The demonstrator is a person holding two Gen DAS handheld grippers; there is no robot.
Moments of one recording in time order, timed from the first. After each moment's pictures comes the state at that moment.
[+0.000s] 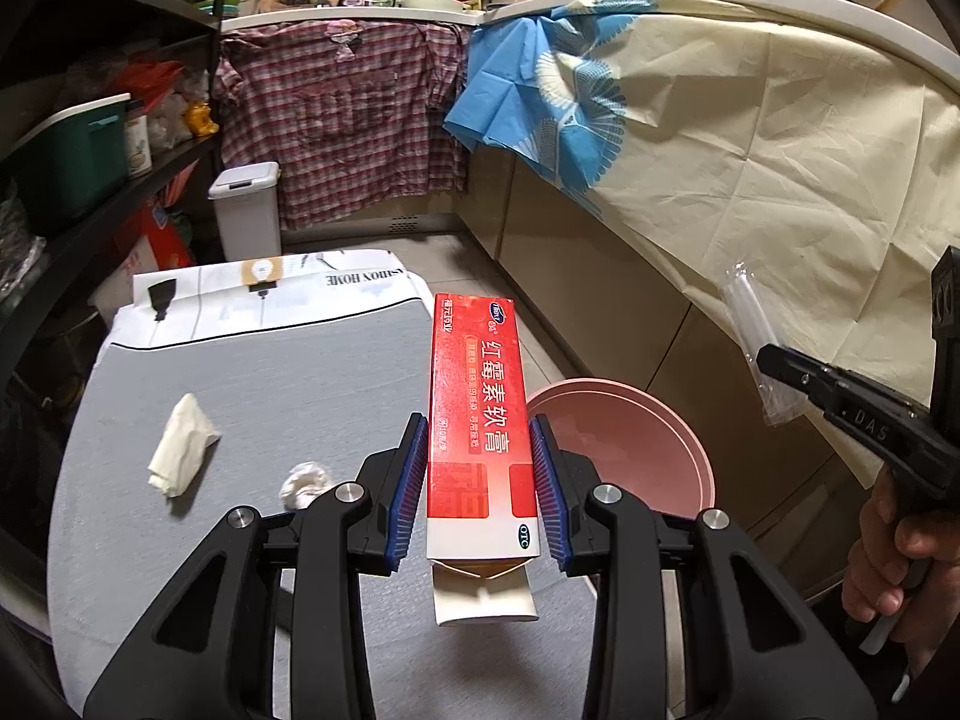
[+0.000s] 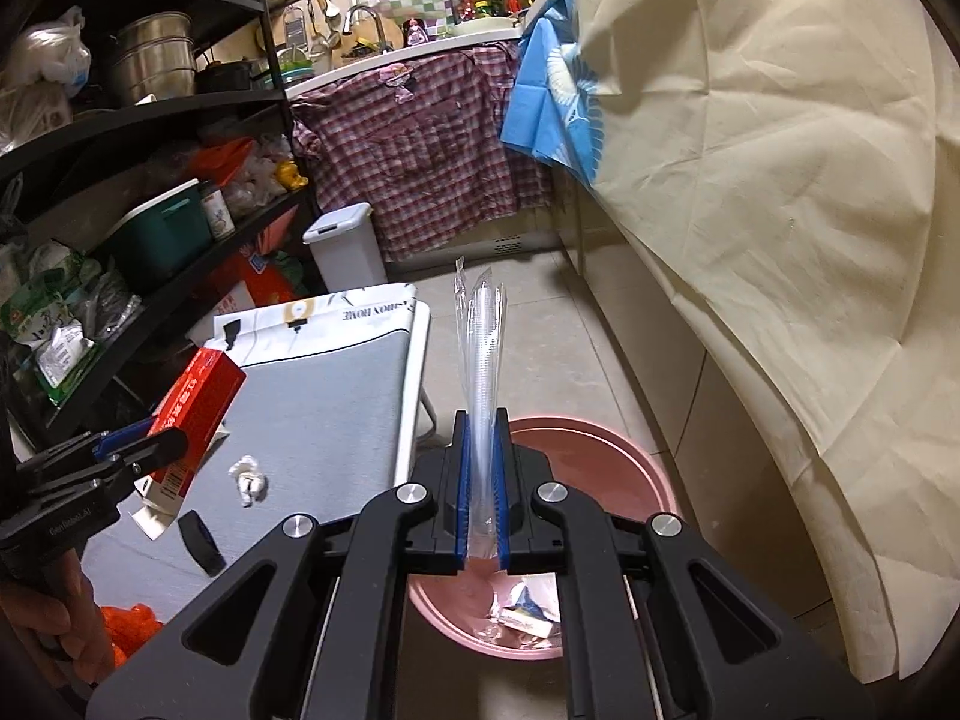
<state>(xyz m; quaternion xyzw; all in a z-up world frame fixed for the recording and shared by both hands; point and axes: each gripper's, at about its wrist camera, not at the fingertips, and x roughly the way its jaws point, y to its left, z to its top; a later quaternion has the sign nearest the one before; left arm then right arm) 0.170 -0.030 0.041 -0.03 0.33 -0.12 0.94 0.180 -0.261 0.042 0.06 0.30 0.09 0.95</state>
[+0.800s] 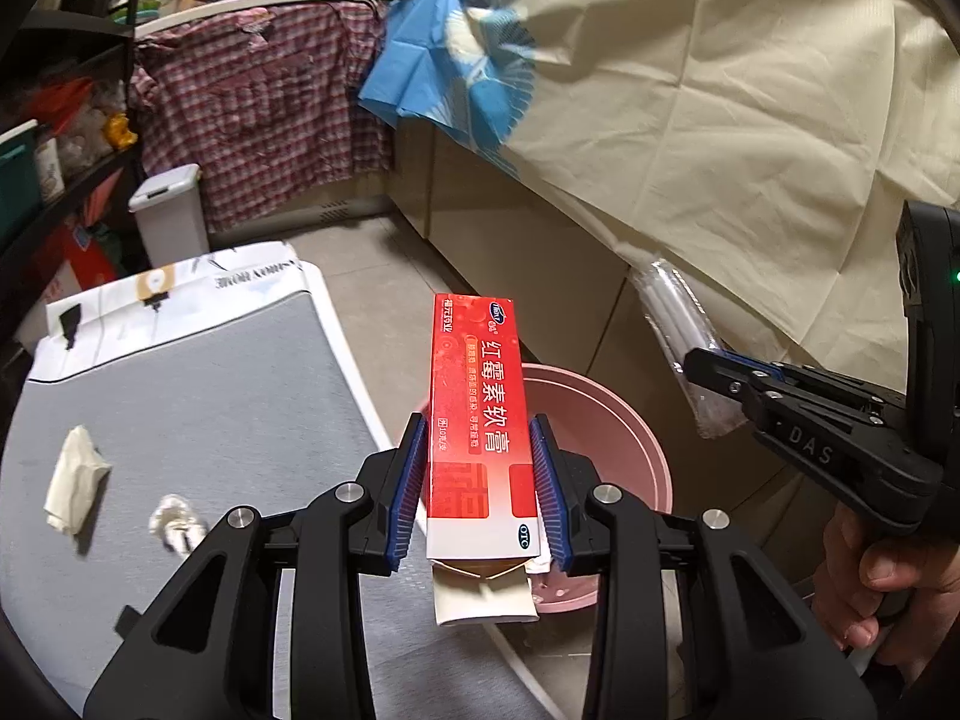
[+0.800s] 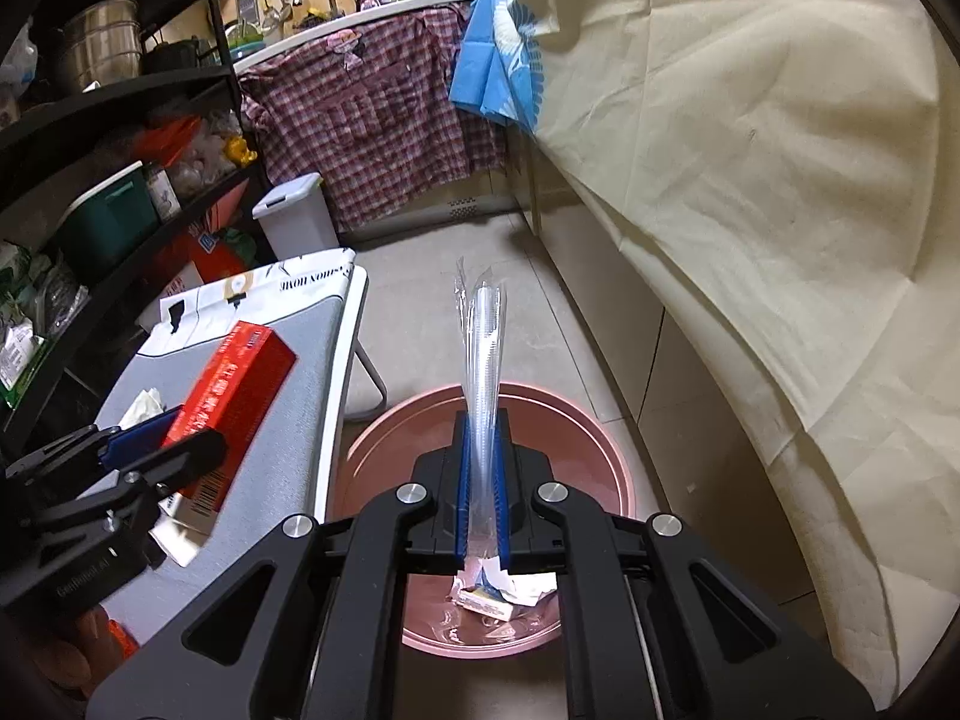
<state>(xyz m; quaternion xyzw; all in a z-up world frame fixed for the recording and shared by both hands) 0.204 -0.113 0.014 0.00 0.35 -0.18 0.92 0.209 -0.289 0.007 0.07 0.35 0.05 0.93</state>
